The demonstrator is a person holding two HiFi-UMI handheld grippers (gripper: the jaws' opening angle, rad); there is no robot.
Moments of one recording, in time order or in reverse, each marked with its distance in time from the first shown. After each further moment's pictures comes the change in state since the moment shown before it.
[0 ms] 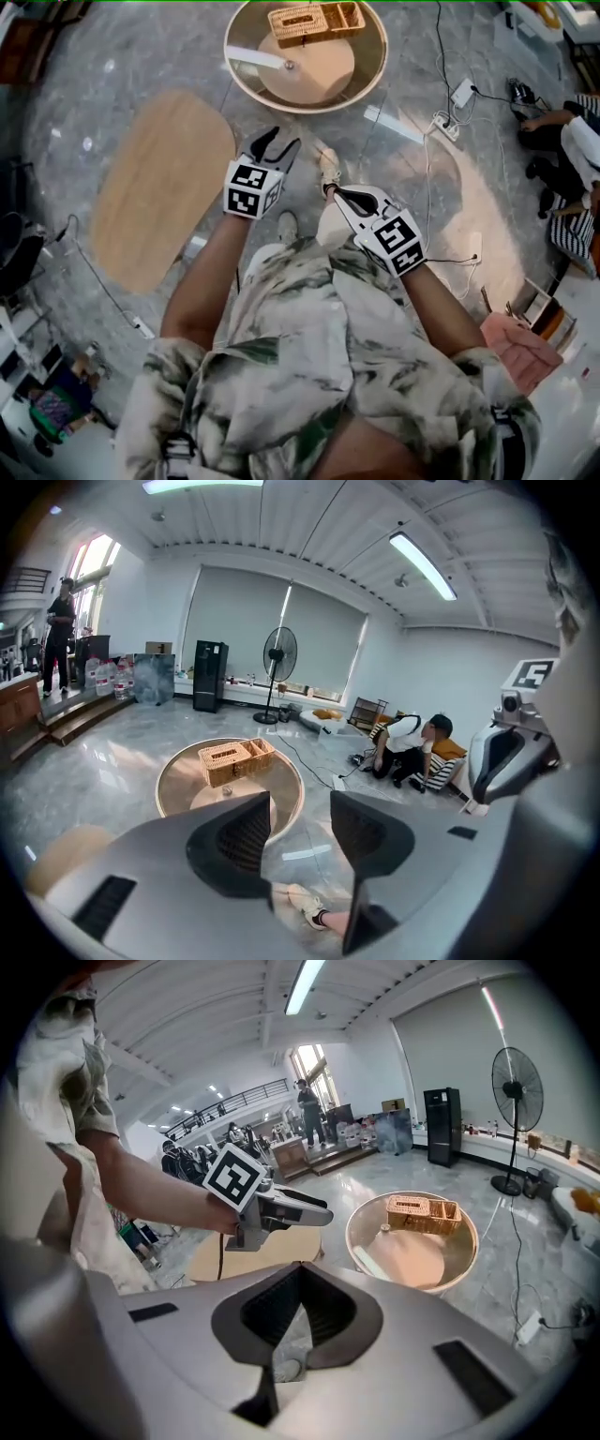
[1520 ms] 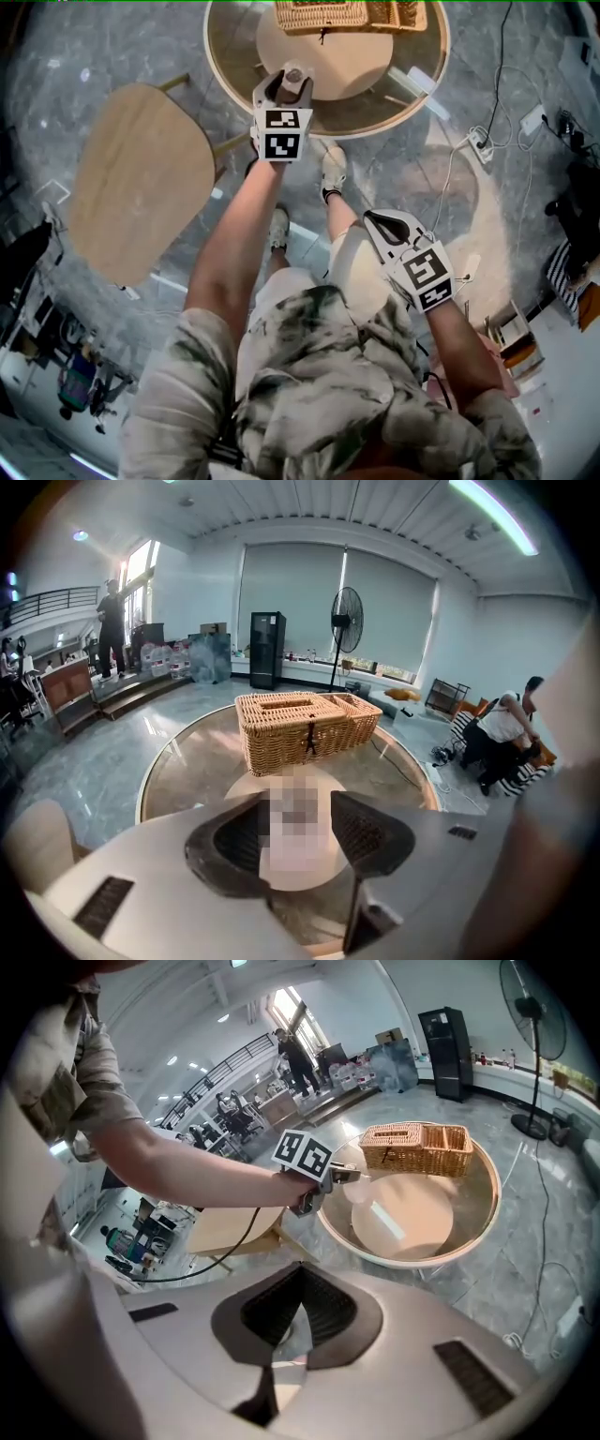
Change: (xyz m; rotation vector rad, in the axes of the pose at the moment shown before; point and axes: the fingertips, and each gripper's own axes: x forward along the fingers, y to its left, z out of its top) left arm 0.344 0.236 -0.067 -0.155 0.097 0.356; right arm 0.155 -0.240 -0.072 0.119 0.295 0.144
